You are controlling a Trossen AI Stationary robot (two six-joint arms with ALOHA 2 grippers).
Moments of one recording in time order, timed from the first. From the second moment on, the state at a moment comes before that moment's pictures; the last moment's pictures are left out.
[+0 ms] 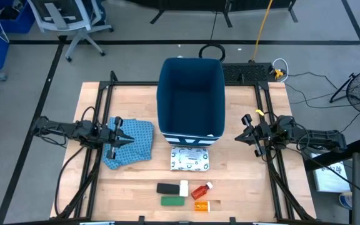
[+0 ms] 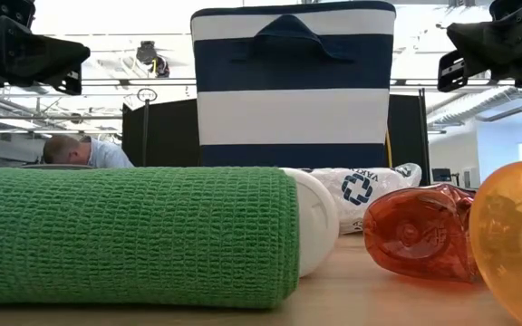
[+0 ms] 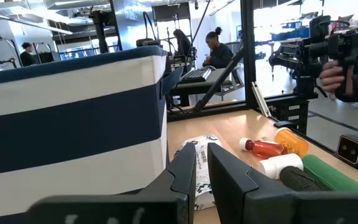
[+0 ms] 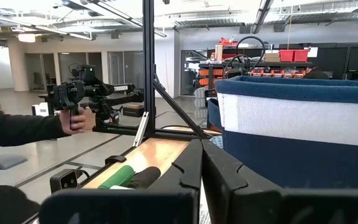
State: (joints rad) left arm -0.22 0.01 0.02 0.06 -0.05 0.12; right arm -0.11 0.07 0.01 0.25 -0.39 0.07
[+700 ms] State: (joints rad) left arm -0.22 0.02 0.02 0.25 -0.04 -0.02; right arm -0.11 0.07 0.01 0.27 -0.39 0.07
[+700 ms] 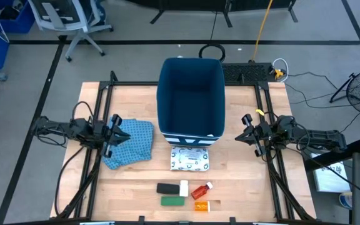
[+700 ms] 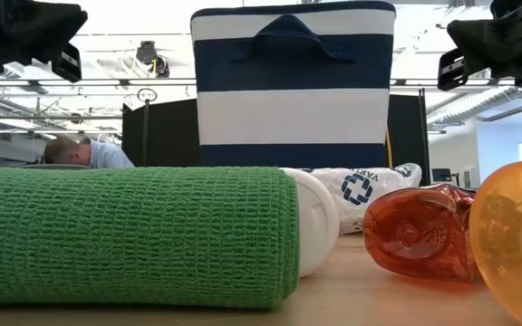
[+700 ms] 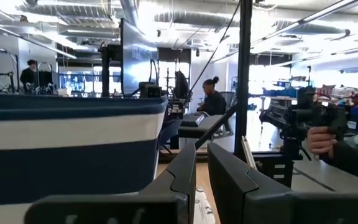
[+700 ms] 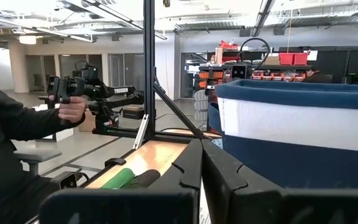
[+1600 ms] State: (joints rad) left arm -0.48 1.02 0.83 -0.36 -0.40 0.06; right arm -0.11 0.08 0.01 0.27 -0.39 -0.05
